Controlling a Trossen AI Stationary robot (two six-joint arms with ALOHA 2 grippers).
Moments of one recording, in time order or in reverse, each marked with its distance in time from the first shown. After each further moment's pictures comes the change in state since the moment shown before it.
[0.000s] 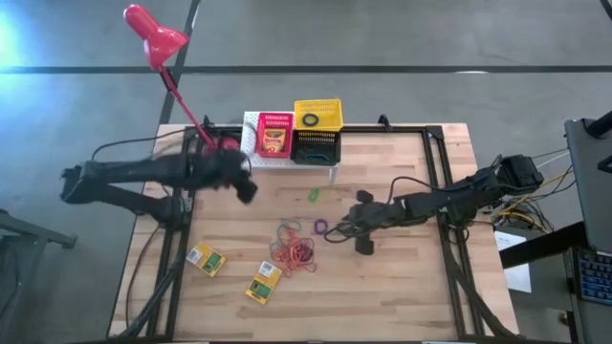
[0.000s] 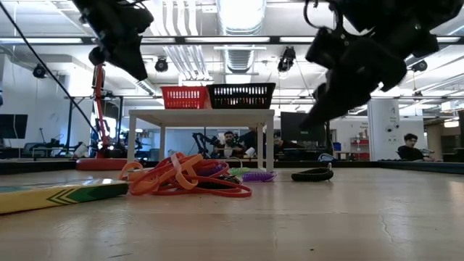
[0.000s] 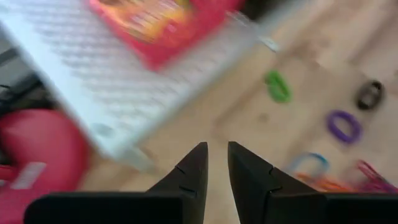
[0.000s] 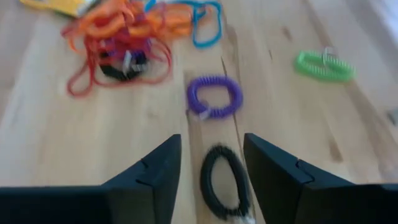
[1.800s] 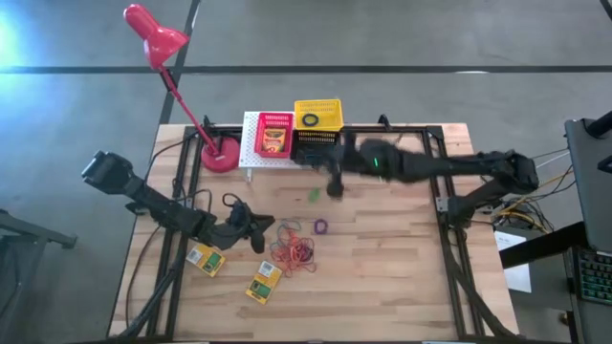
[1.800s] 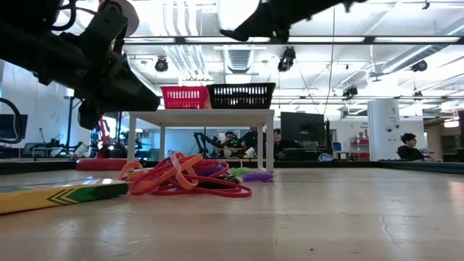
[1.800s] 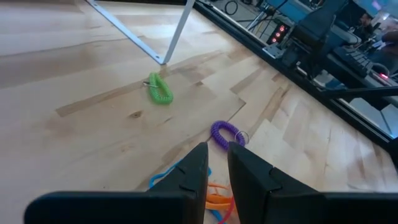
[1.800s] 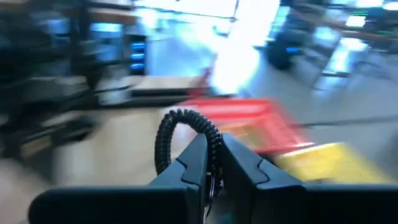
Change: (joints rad) left arm -0.513 0.268 -0.567 1.270 -0.369 -0.263; right arm -0.346 0.036 0.528 -0.001 0.012 -0.328
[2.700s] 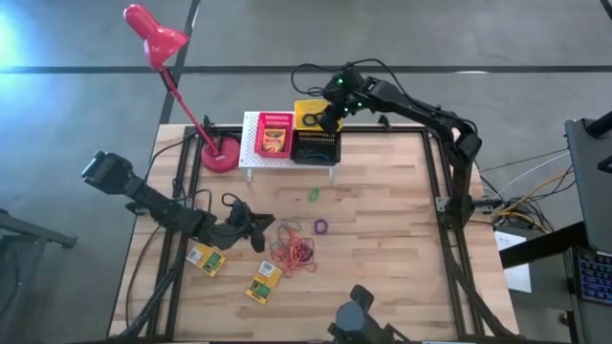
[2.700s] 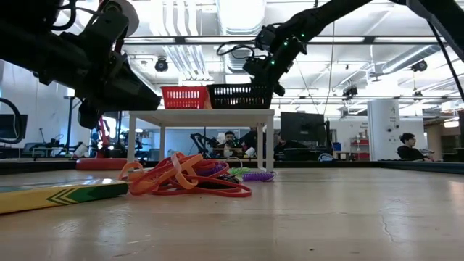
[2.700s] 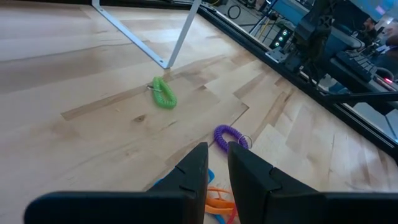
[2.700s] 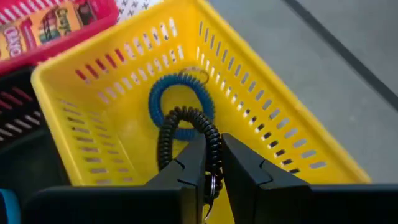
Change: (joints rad) left arm 0.000 0.000 0.000 0.002 -0.023 -0.001; right arm -0.497 0.492 0.640 -0.726 -0.324 0.042
